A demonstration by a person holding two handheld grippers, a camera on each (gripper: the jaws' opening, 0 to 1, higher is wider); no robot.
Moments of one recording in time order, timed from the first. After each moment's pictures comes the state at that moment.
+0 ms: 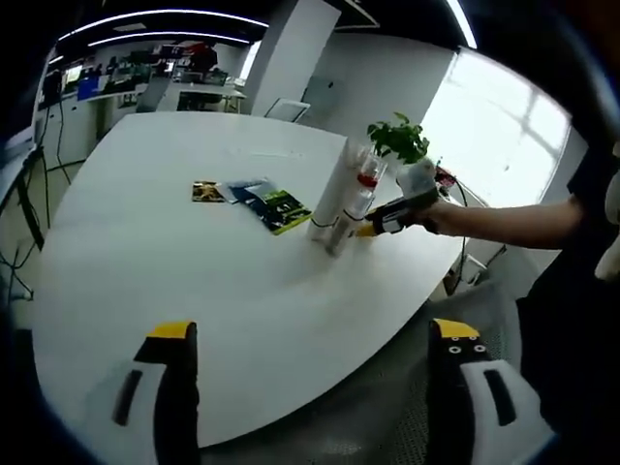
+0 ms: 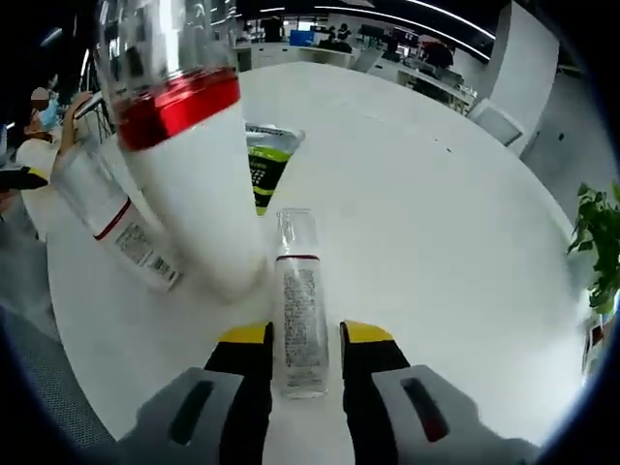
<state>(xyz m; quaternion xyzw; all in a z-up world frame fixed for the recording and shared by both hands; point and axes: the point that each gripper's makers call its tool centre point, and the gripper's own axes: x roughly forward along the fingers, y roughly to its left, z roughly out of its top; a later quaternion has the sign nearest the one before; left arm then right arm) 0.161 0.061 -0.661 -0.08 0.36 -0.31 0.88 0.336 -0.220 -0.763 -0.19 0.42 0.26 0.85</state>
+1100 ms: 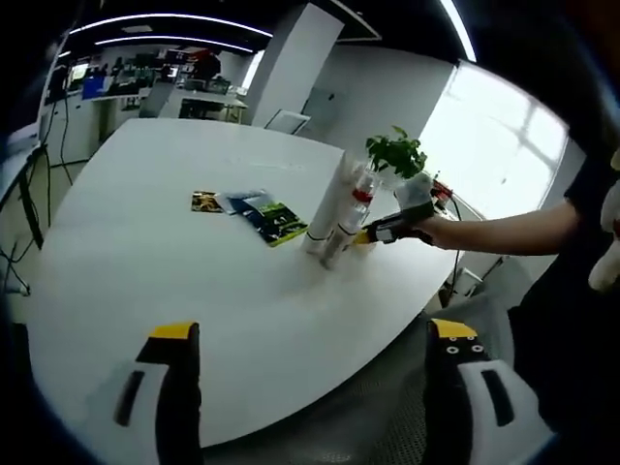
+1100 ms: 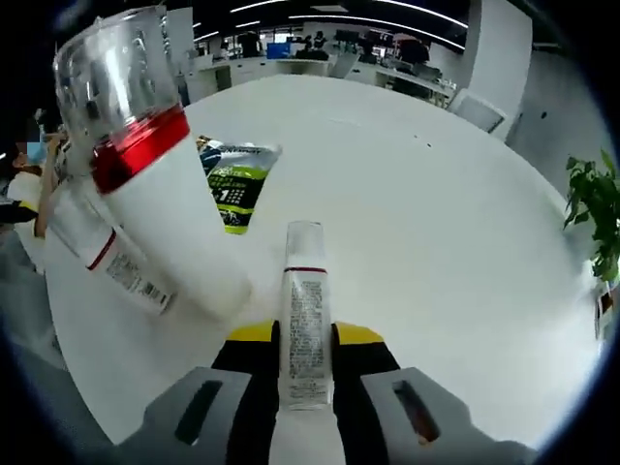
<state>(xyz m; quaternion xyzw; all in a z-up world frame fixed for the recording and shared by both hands) 0.160 0.057 -0.650 -0.10 0.33 -0.32 0.88 0.333 -0.235 -0.752 -0.13 0.40 0.22 0.88</state>
